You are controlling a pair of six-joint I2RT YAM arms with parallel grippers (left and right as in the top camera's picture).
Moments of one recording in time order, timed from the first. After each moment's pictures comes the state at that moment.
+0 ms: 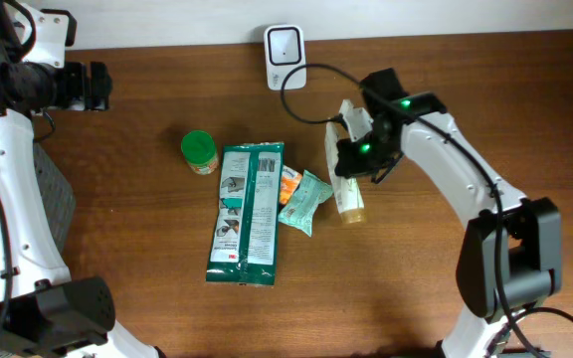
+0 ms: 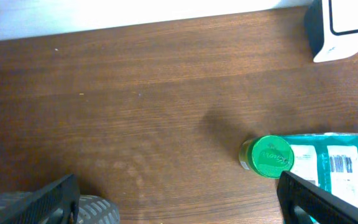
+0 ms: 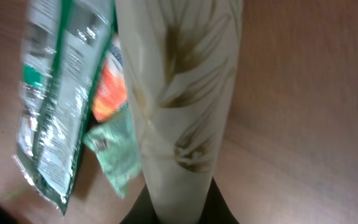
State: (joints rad) left arm 0.25 1.84 2.13 -1.20 0.18 0.30; right arm 0.22 1.91 1.50 -0.93 -0.43 -0.05
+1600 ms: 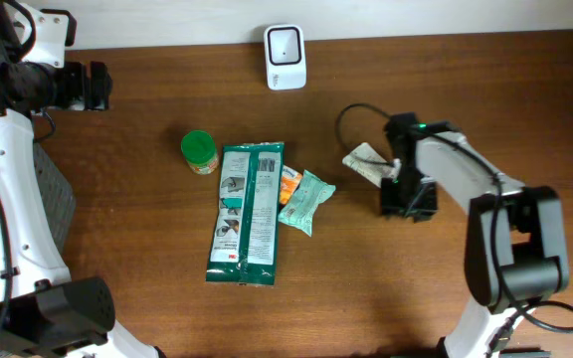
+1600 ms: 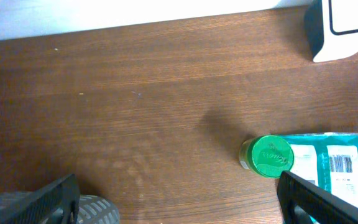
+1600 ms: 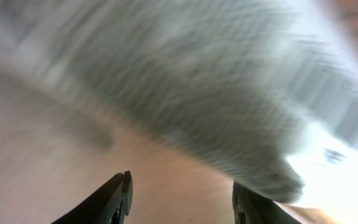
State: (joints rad) left arm 0.25 1.84 2.13 -1.20 0.18 0.30; right arm 0.11 1.93 1.28 -1.06 0.01 0.31
